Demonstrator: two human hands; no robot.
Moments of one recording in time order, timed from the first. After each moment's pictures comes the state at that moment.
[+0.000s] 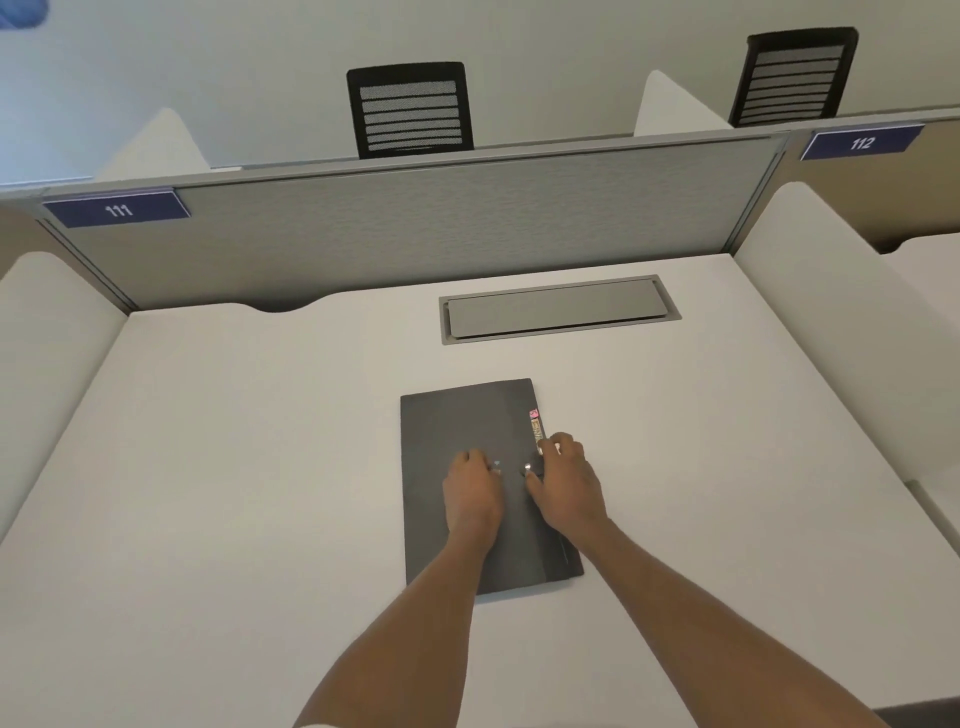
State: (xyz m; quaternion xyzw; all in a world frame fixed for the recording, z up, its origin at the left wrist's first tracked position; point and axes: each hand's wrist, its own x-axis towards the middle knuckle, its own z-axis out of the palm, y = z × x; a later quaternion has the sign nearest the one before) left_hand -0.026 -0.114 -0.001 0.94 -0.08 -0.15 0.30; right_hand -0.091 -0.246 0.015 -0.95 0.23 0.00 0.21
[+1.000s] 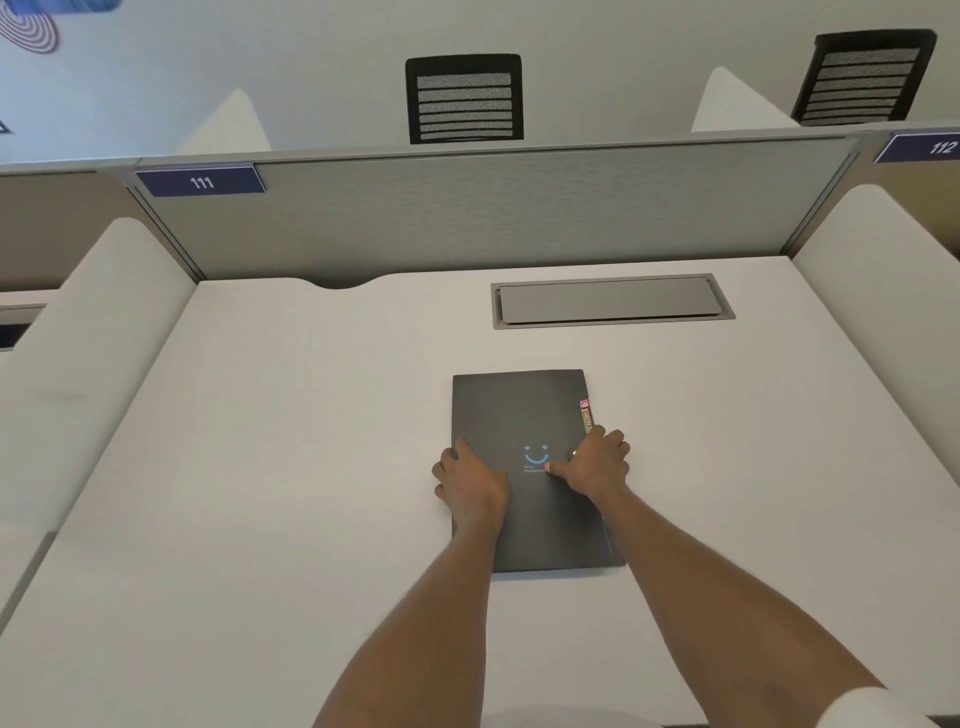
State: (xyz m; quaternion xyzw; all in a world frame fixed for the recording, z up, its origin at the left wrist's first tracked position) left_hand -0.024 -0.046 0.011 0.94 0.08 -0.16 0.31; right_hand -0.052 -0.216 0.011 -0.88 0.39 0.13 0.22
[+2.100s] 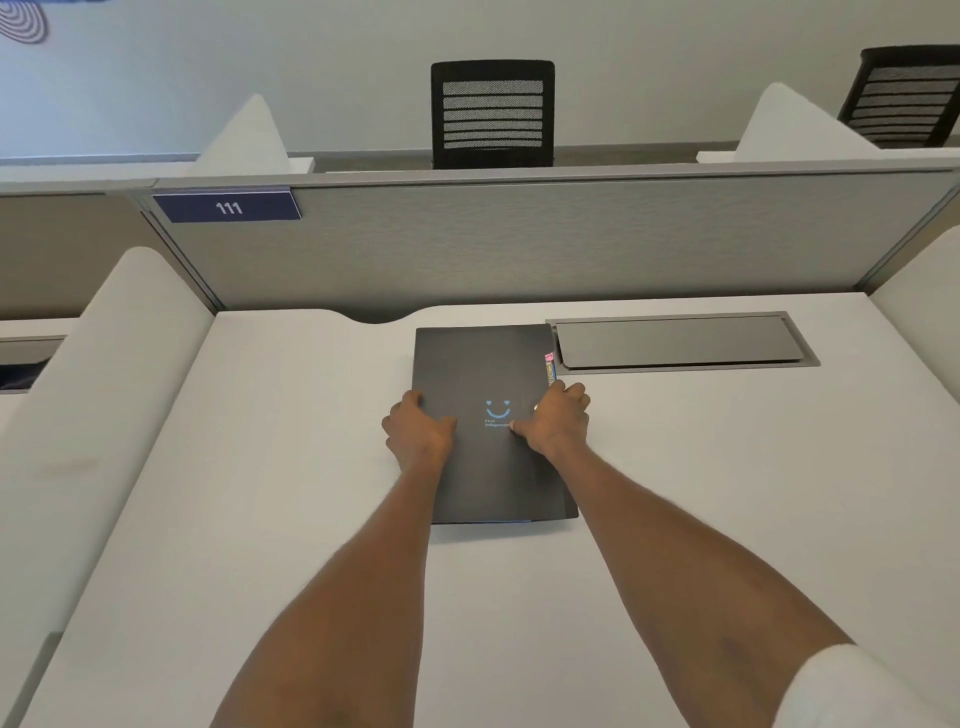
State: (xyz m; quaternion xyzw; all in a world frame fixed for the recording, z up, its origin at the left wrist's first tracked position) left_hand 0.208 0.061 0.046 0.90 0.12 -0.09 0.41; right_hand 0.162 -0.121 0.045 -0.91 0.35 0.04 0.24
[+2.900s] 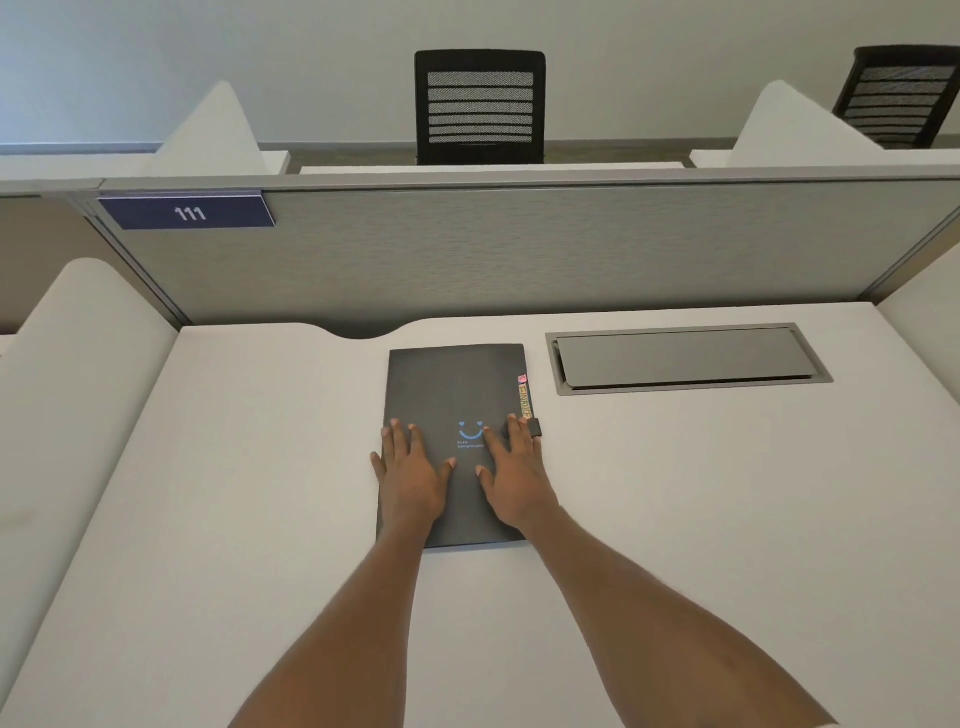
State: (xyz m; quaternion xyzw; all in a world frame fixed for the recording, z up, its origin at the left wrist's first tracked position) left_hand 0.229 0.076 -0.019 0.97 -0.07 -0.14 0.18; right_hand 0.169 -0.077 -0.022 -0.96 0.15 0.05 0.22
